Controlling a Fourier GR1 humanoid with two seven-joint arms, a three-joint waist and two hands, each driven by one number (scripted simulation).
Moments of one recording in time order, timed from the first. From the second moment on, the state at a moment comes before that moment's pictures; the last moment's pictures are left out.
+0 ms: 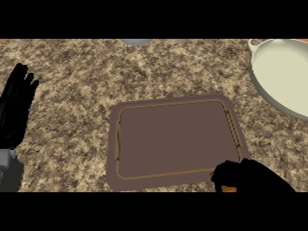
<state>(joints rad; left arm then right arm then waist) -0.16 0.26 0.12 -1.67 0.12 0.15 0.24 0.13 -0.50 0.43 -1.99 0.77 0.43 -0.04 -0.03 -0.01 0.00</state>
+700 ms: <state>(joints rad) -0.18 0.24 0.10 -1.65 0.11 0.15 0.23 0.17 -0.39 -0.13 -2.29 0.39 0.25 0.06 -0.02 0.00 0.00</state>
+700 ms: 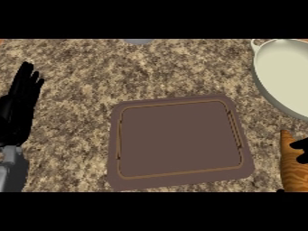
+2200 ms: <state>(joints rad) -0.22 0.20 0.09 -1.62 0.08 0.12 0.21 -0.47 -0.64 -0.35 -1.08 0.61 -0.09 -0.31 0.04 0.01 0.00</state>
